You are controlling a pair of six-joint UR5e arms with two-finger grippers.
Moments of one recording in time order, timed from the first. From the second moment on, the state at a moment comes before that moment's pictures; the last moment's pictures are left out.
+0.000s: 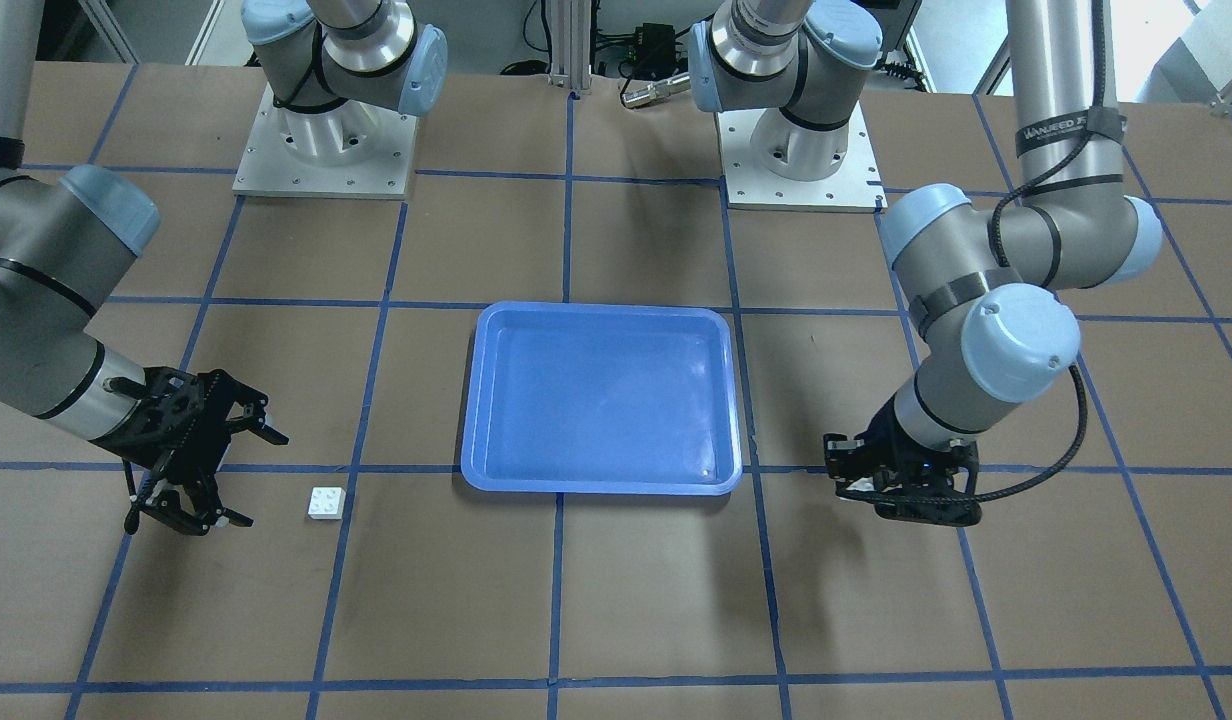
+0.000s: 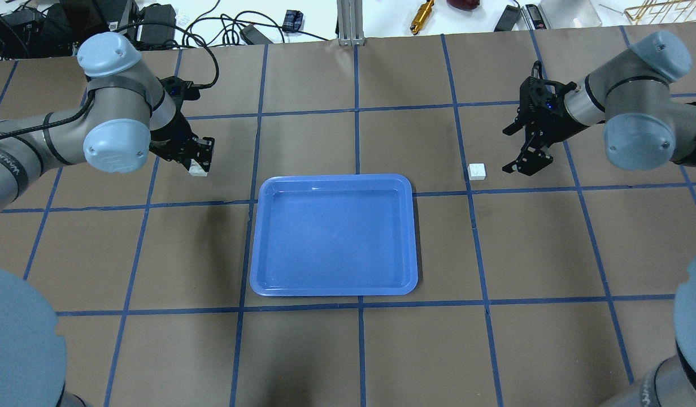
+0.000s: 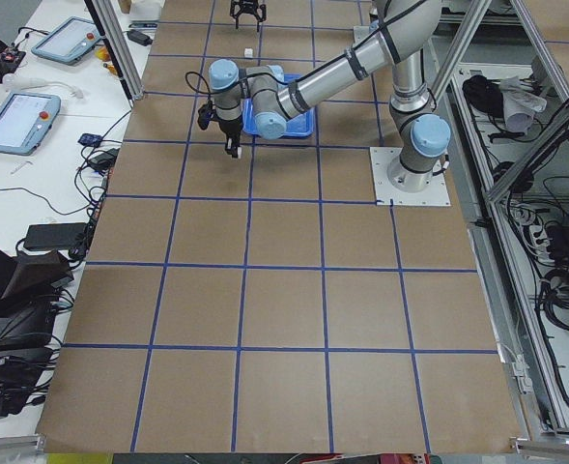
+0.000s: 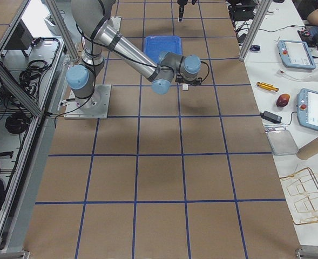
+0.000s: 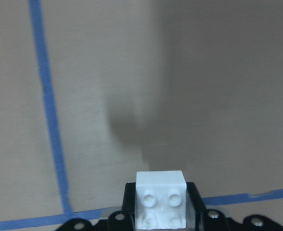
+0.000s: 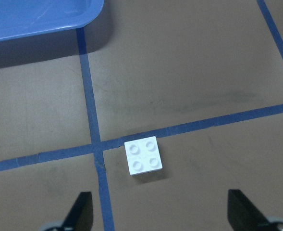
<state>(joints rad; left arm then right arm) -1.45 -1.94 -1.75 -1.01 1.54 0.21 1.25 -1.21 1.84 -2.15 -1.12 -1.71</state>
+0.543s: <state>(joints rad) -1.75 -1.91 -1.77 -1.00 1.52 -0.10 1.23 -1.17 1.84 -2.16 -1.13 -1.71</state>
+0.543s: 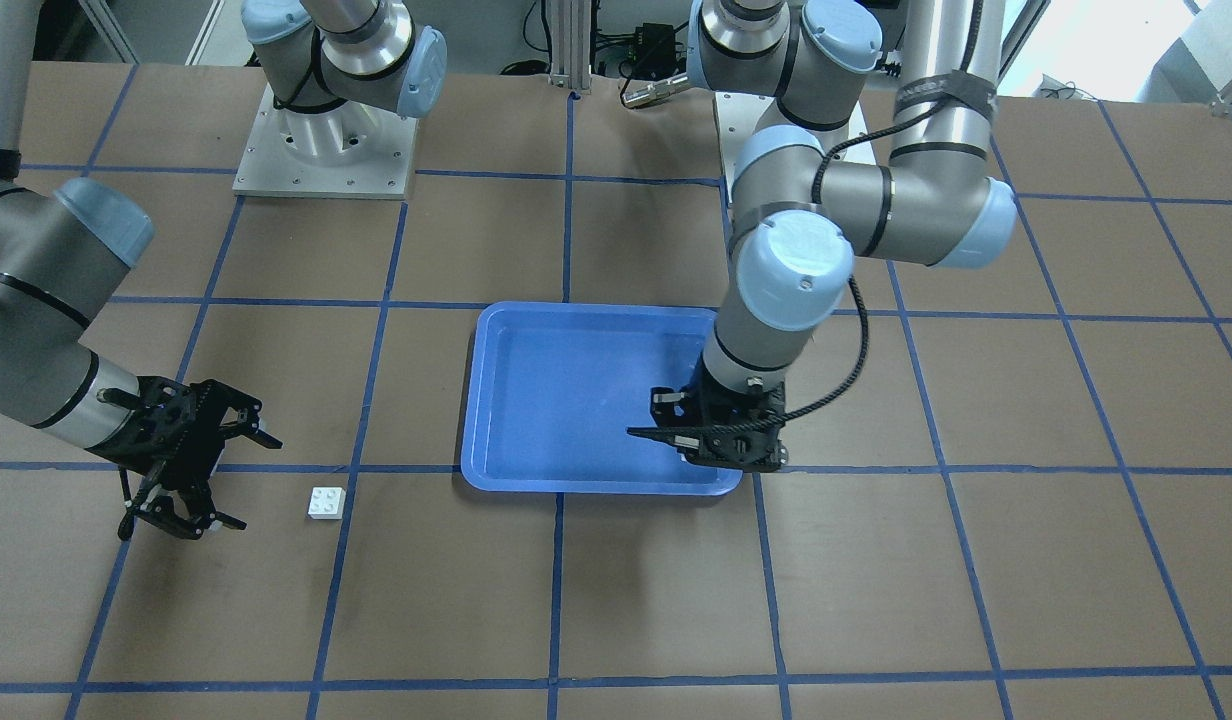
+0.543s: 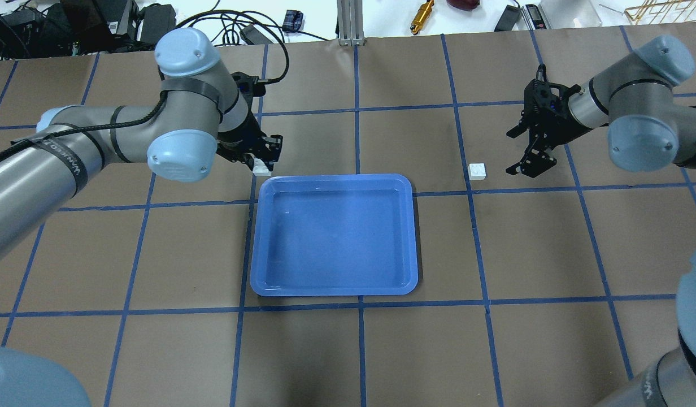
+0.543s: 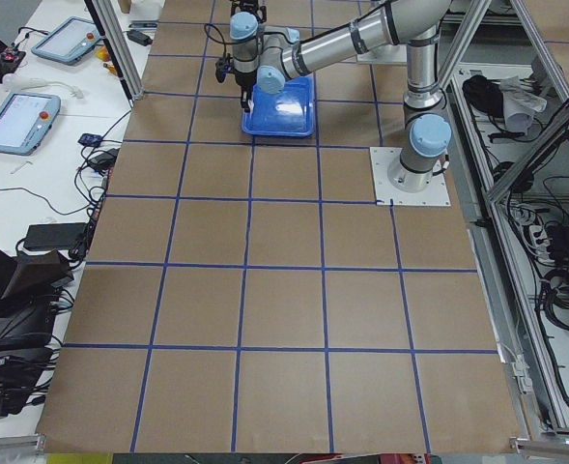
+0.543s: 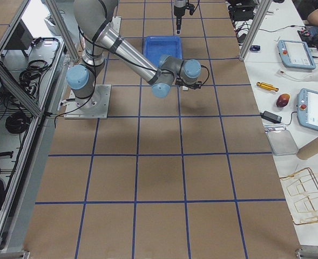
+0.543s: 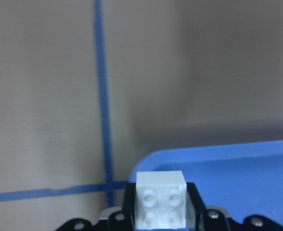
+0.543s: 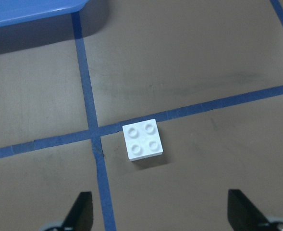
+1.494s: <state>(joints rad) -1.85 -1.91 -1.91 -0.92 1.53 -0.24 1.24 -1.11 1.83 -2.18 -1.17 -1.86</state>
